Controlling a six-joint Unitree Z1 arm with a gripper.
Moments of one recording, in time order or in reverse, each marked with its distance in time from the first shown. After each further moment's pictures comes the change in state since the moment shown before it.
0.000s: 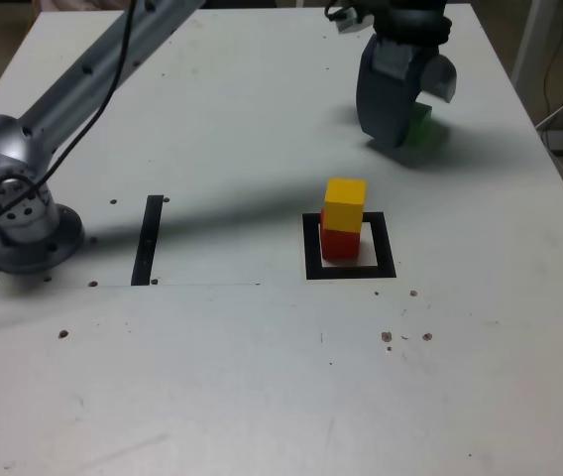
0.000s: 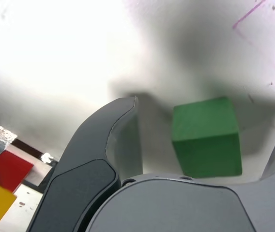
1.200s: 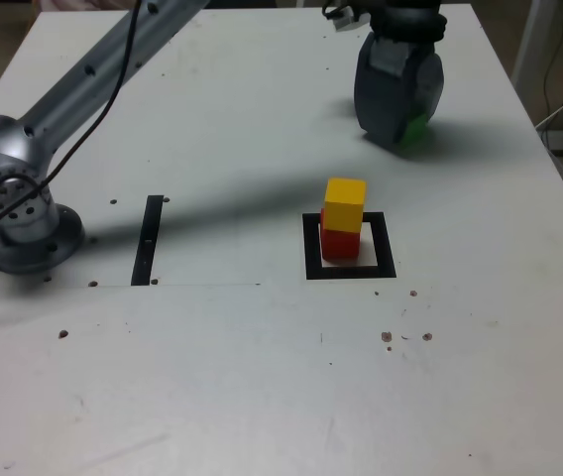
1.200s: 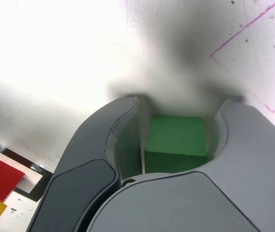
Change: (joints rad) arm 0.028 0.024 -0.036 0.008 0.008 0.013
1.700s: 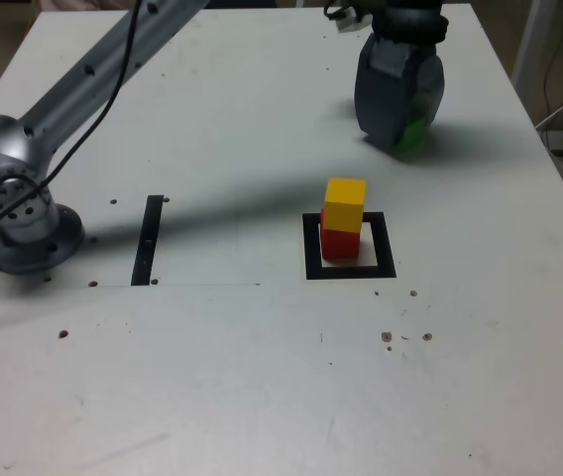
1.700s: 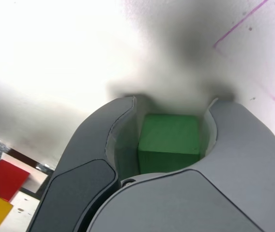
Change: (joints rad) arm -0.012 -0.011 0.016 0.001 -0.005 0.039
